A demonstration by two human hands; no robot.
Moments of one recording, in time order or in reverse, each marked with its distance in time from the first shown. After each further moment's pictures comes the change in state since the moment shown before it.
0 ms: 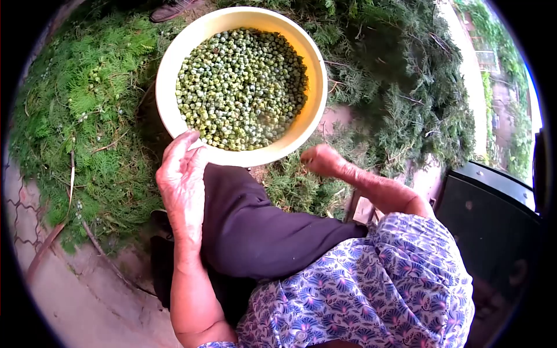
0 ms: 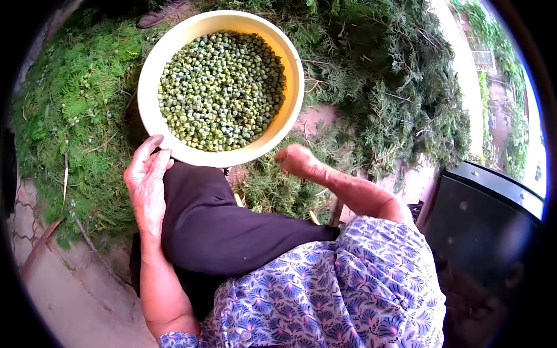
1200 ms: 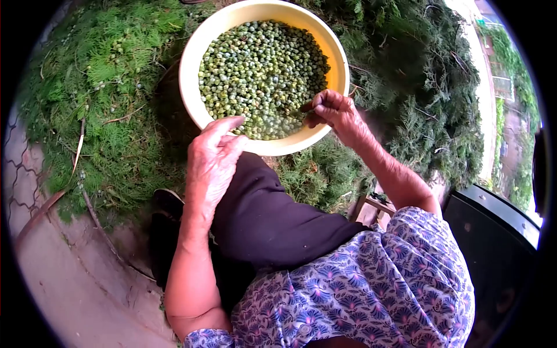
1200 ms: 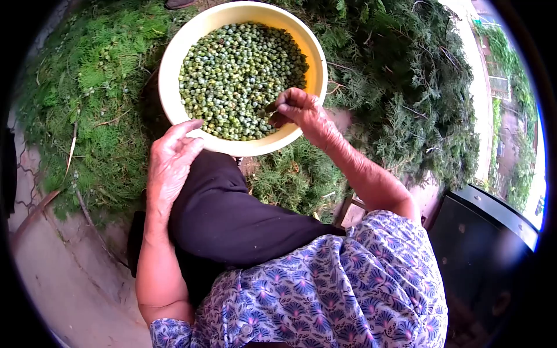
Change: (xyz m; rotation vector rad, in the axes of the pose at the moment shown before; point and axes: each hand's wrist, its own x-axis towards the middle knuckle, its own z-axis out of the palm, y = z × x) left_hand -0.005 0.014 0.000 0.074 -0.266 -0.067; right_hand 0.043 -0.071 -0.089 1.209 0.116 -0.084
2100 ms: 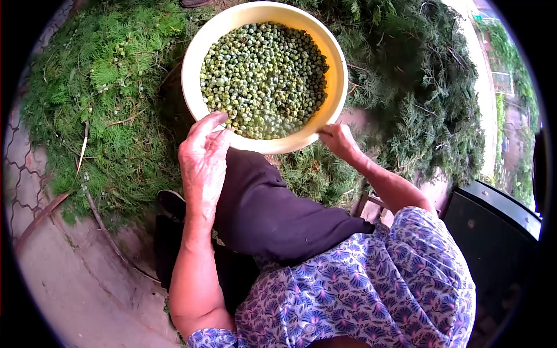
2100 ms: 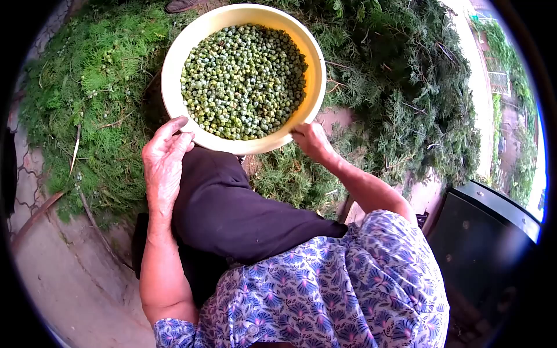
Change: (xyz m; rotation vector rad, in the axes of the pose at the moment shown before) left_hand -0.004 -0.014 -0.005 -0.072 0.210 0.105; right_hand -0.033 0.071 -0.029 -1.005 0.092 -0.105
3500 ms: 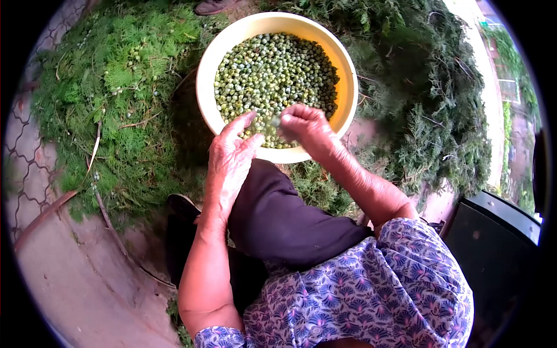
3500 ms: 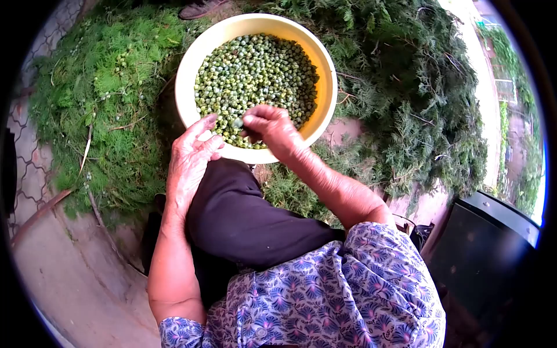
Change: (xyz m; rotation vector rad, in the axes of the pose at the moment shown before) left_hand 0.013 0.015 0.009 -0.027 -0.166 -0.183; right_hand 0.059 -0.135 0.012 1.226 -0.028 0.319
